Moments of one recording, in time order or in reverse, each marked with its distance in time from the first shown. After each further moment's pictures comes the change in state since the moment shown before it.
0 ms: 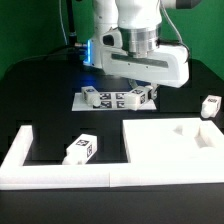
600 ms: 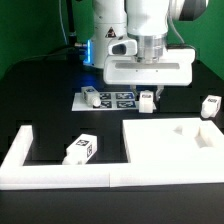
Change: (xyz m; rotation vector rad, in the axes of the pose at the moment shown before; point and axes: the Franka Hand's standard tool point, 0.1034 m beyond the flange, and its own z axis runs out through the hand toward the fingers) arm -0.031 0.012 0.028 -0.051 0.065 -0.476
